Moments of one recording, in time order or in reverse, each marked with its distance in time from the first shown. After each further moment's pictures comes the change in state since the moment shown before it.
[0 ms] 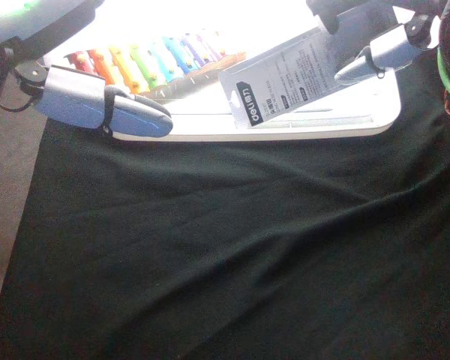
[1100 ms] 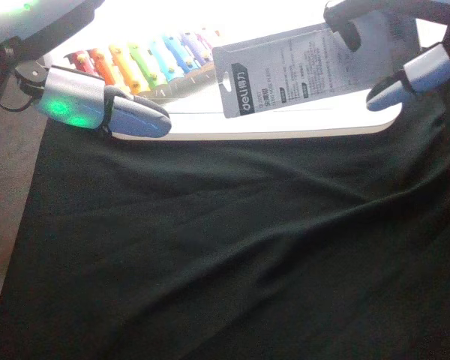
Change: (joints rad) left arm 0.000 0.000 0.000 -0.008 0.013 0.011; right arm -0.010 0.157 -0.192 -0.045 0.094 -0.067
